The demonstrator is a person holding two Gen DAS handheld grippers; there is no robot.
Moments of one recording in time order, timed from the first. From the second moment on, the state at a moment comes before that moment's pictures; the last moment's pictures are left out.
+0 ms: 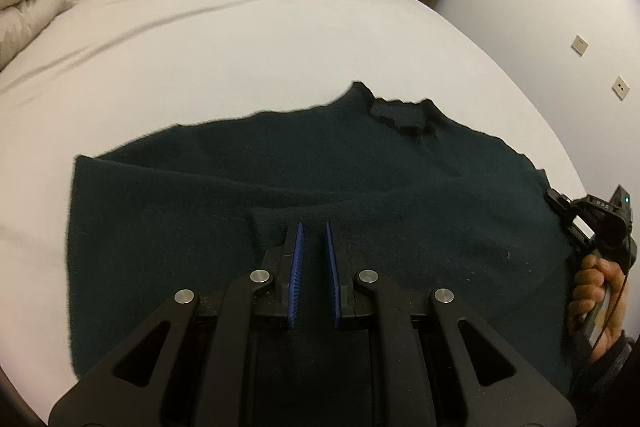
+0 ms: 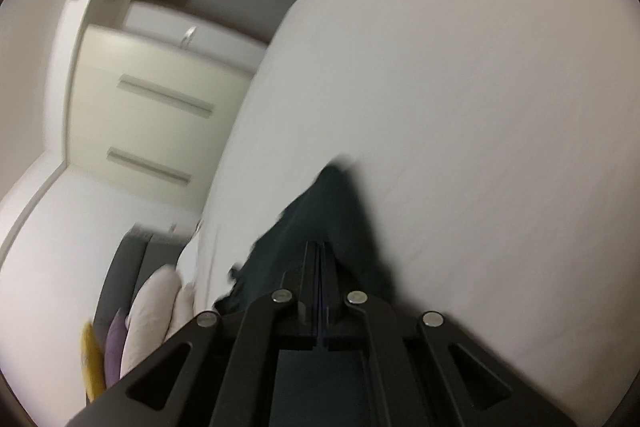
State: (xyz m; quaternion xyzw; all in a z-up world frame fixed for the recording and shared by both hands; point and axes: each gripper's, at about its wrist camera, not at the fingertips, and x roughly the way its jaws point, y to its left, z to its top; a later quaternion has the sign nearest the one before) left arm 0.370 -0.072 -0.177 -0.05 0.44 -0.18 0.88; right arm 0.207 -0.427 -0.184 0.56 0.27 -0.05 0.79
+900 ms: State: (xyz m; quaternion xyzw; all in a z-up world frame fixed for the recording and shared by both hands) left arm 0.274 0.008 -0.158 -0.05 0.40 -0.12 0.91; right arm 0.113 -0.402 -0.126 0.47 0.26 -0.08 0.84
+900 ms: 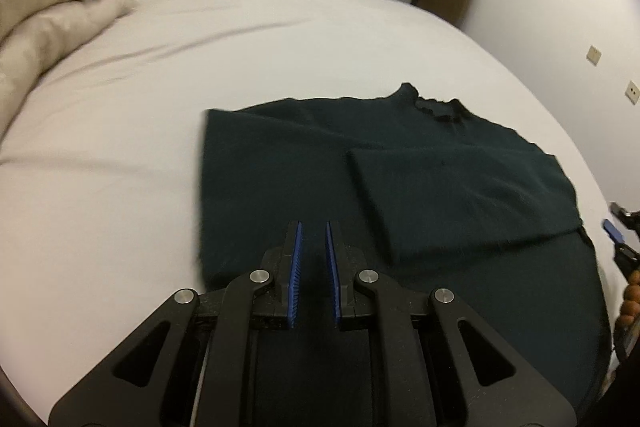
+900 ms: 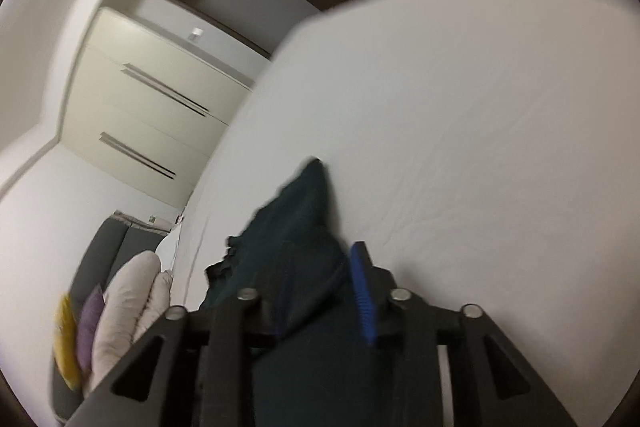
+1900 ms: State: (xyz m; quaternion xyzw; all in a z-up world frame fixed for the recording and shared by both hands) left arm -0.019 0.104 -0.152 -0.19 0.46 -0.17 0.85; right arm -0.113 -0.356 -0.088 0.42 0.35 0.01 0.84
